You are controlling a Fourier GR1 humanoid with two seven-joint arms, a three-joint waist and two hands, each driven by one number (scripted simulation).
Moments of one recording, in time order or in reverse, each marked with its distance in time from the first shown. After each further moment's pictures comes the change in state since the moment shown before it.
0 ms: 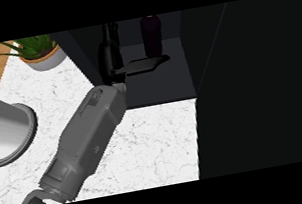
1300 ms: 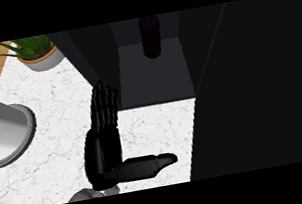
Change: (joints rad) left arm 0.762 0.145 -0.304 -1.039 -0.152 0.160 0.161; right arm -0.012 -0.069 0.054 -0.002 0.016 0.007 0.033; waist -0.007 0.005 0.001
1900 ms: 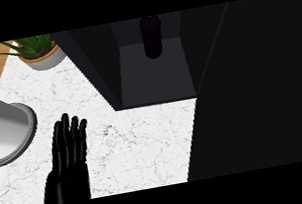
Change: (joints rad) left arm 0.262 0.183 0.021 -0.242 0.003 -0.051 -0.034; right arm -0.015 -0.088 0.188 0.001 -0.007 0.126 0.070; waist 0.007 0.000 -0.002
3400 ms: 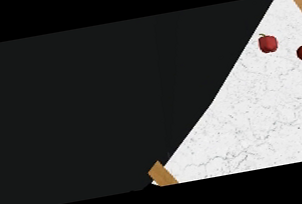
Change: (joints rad) left arm 0.376 0.336 0.444 -0.179 0.322 -0.444 -0.094; right arm -0.863 0.247 0.247 0.375 -0.034 -0.588 0.265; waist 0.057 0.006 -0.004
